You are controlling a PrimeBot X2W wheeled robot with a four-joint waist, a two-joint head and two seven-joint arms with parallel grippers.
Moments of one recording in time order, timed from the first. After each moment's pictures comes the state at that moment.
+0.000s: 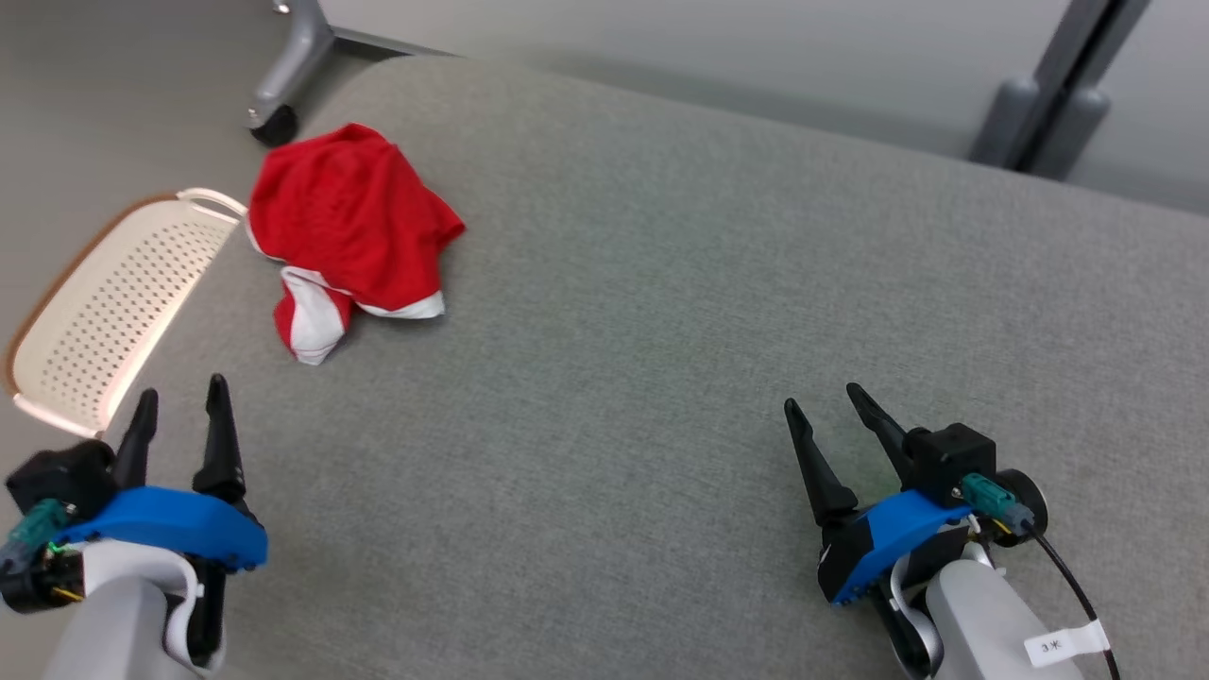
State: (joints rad) left arm -0.34 0.26 -0.04 0.68 -0.45 -0.13 -0.26; right arm -0.37 -0.05 0.19 0.64 0.15 0.13 -0.26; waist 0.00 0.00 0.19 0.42
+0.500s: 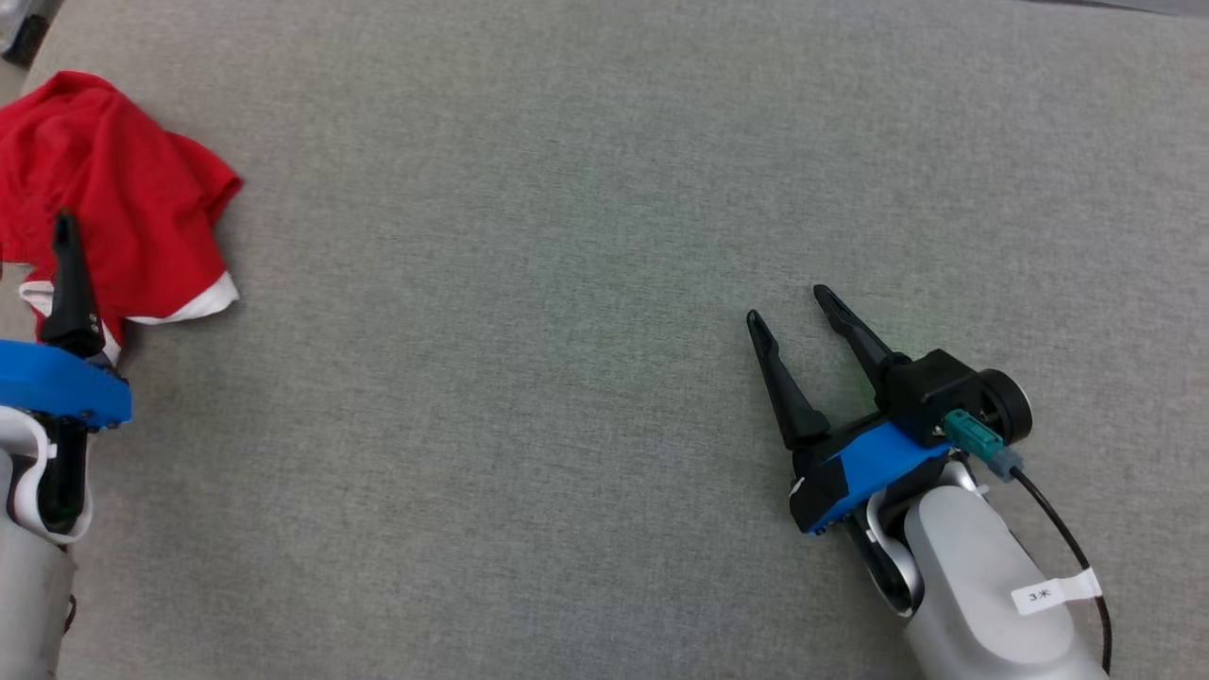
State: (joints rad) left arm -0.63 0.49 -0.24 0.75 -0.75 -0.13 -0.26; right arm -0.47 -0.04 0.23 0.53 0.08 0.13 -0.27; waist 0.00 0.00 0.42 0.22
